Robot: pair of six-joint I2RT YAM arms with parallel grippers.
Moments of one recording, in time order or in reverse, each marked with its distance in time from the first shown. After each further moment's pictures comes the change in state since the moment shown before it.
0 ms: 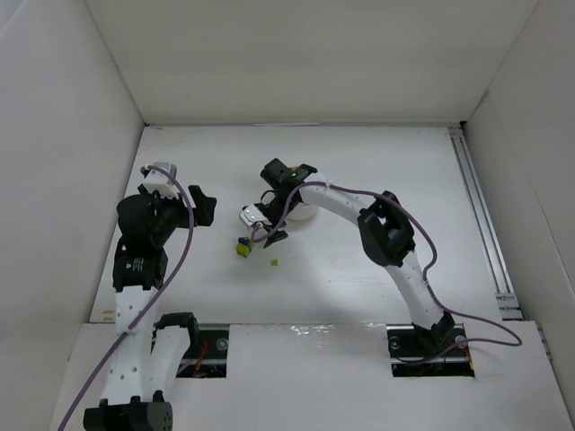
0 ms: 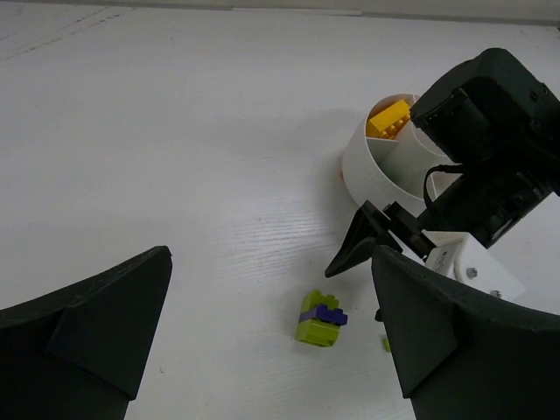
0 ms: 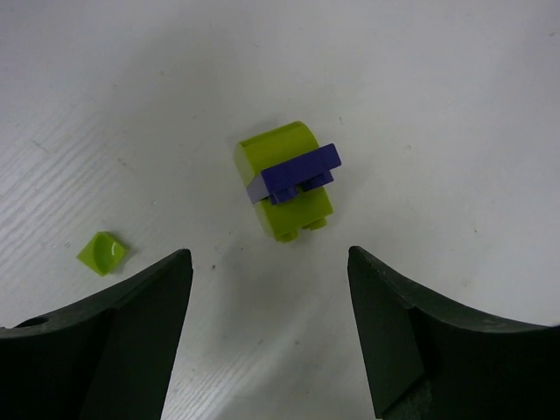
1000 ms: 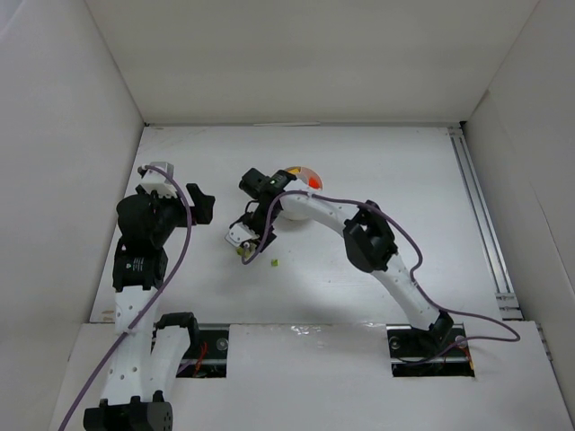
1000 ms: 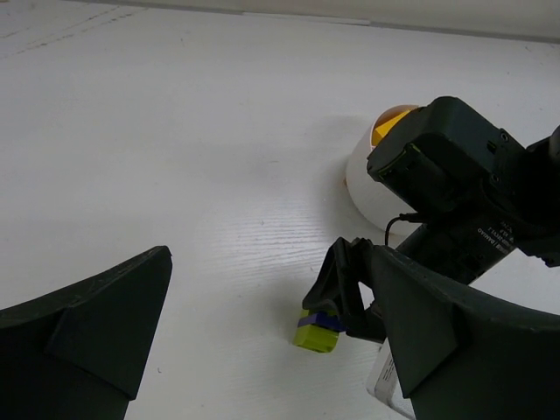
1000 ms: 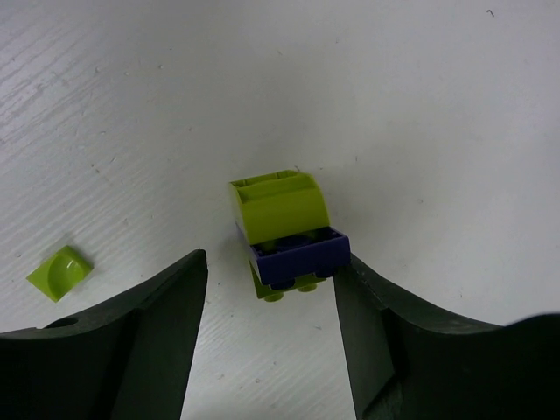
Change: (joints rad) left arm 0.000 0.003 0.005 0.008 -0.030 -0.037; right arm 0.100 0.143 0.260 -0.176 0.183 -0.154
